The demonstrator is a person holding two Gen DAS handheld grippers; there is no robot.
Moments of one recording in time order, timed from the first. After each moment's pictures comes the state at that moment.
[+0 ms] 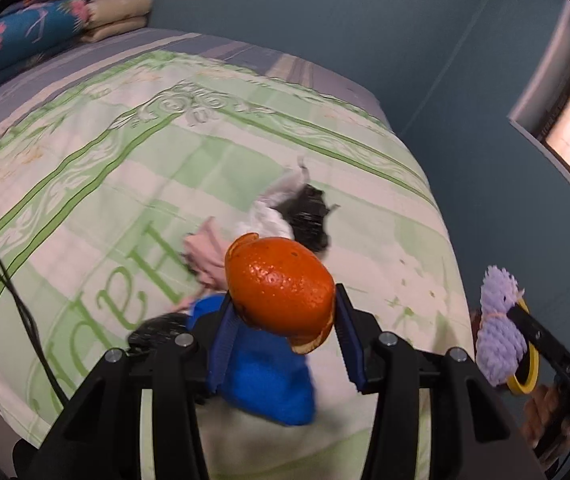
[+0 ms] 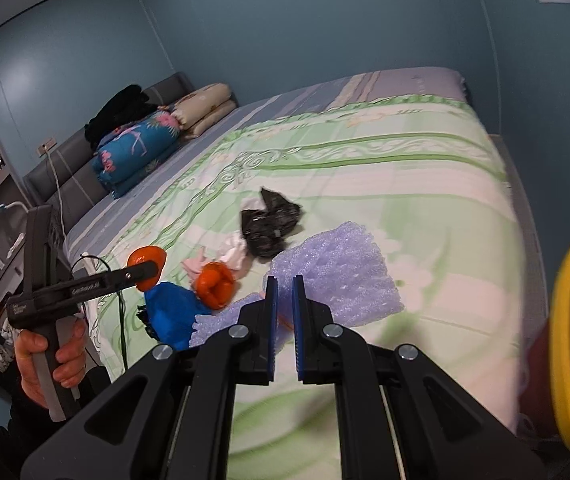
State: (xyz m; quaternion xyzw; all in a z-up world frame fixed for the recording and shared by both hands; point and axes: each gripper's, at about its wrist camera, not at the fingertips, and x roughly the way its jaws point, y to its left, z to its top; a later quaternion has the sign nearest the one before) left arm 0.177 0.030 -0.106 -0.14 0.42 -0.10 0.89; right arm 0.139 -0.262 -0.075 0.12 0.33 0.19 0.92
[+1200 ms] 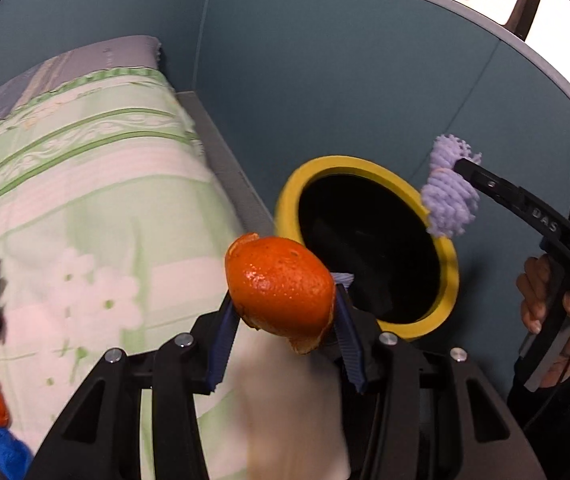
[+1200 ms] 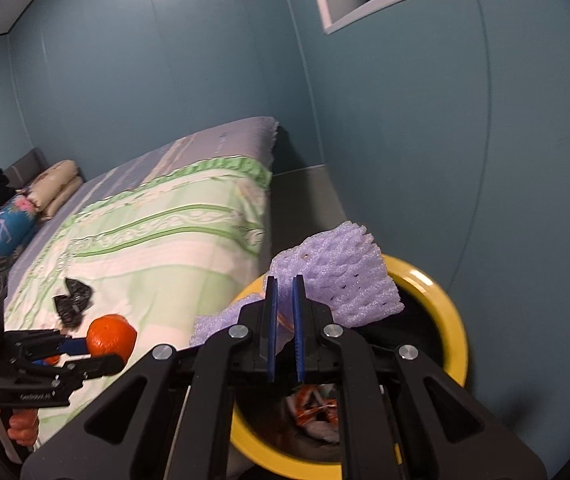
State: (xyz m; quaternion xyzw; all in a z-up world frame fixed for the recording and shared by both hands) left arm 0.186 -0.307 -0.087 0.05 0.46 -0.39 0.80; right arm 0.074 -0.520 -0.044 0.14 0.28 -0.10 0.94
